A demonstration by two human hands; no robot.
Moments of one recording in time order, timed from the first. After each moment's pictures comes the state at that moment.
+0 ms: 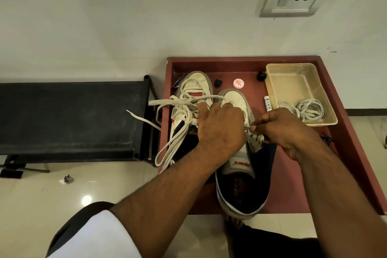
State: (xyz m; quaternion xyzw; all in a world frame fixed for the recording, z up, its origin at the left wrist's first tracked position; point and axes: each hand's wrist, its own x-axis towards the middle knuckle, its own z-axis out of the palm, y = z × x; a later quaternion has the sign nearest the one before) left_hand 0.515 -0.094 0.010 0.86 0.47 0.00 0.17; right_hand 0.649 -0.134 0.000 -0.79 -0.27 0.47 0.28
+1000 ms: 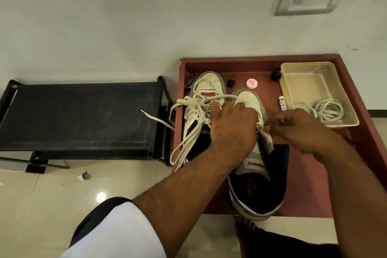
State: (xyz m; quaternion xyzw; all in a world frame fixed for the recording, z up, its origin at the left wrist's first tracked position) left_hand 0.513 -0.093 0.001 0.87 0.47 0.00 0.13; right_hand 0.654 -0.145 0.011 -0.77 -0.44 0.39 0.23
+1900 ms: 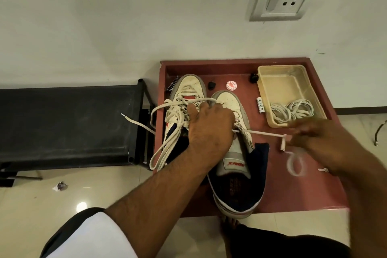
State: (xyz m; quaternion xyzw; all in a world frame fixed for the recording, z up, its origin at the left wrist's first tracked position) left_hand 0.511 -0.088 -0.002 0.87 0.47 -0.02 0.14; right_hand 0.695 -0.198 0.029 -0.83 -0.40 0.33 0.19
